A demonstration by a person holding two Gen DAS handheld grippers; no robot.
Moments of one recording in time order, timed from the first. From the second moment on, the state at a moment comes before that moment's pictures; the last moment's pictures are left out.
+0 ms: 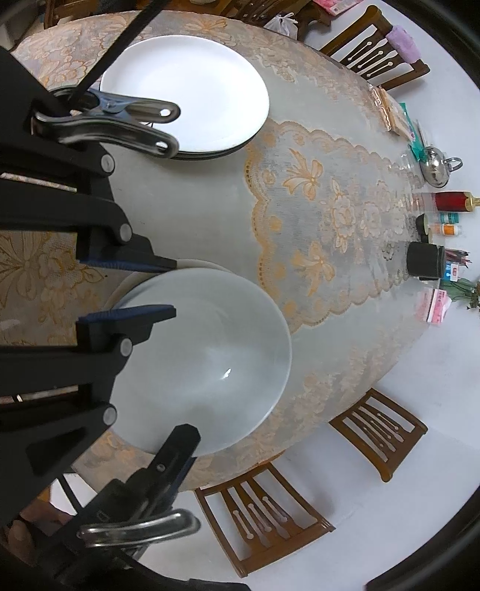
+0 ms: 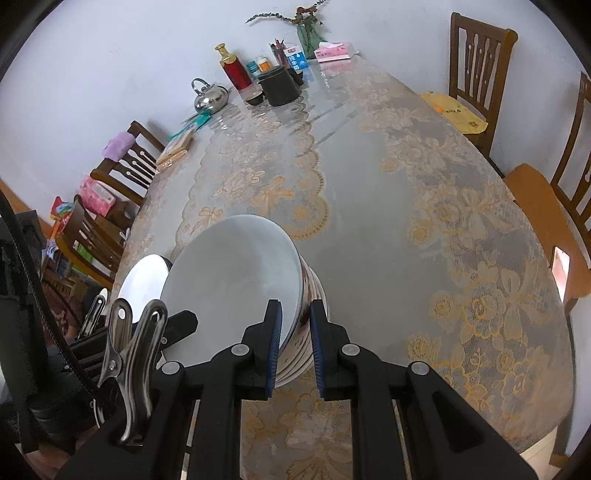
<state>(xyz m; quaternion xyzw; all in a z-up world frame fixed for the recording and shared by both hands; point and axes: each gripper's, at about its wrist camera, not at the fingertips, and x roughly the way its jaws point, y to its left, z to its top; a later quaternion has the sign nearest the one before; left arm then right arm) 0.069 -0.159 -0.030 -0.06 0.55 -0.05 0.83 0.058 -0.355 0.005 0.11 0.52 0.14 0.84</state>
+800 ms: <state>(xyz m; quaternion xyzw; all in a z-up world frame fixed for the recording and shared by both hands) 0.064 -0.160 -0.023 -0.04 0.53 -0.04 0.85 0.055 -0.355 0.001 0.13 0.52 0.15 0.83</state>
